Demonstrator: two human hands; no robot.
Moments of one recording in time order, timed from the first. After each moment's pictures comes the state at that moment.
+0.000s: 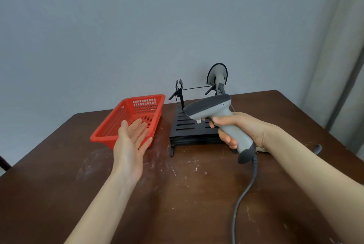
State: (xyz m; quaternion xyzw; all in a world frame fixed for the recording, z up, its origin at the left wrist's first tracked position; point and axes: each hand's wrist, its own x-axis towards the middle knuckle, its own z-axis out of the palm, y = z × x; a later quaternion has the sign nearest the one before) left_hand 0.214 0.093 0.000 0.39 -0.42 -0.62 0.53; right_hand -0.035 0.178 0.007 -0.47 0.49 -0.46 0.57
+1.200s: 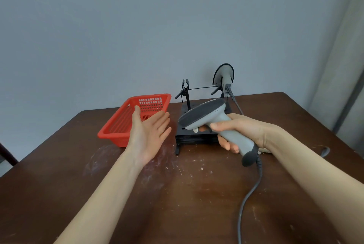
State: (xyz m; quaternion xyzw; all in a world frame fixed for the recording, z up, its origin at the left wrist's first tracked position) left_hand 0.202 0.070 0.011 0.28 -0.40 -0.77 0.41; right_hand -0.017 0.179 0.017 -0.54 0.50 -0.39 0.55
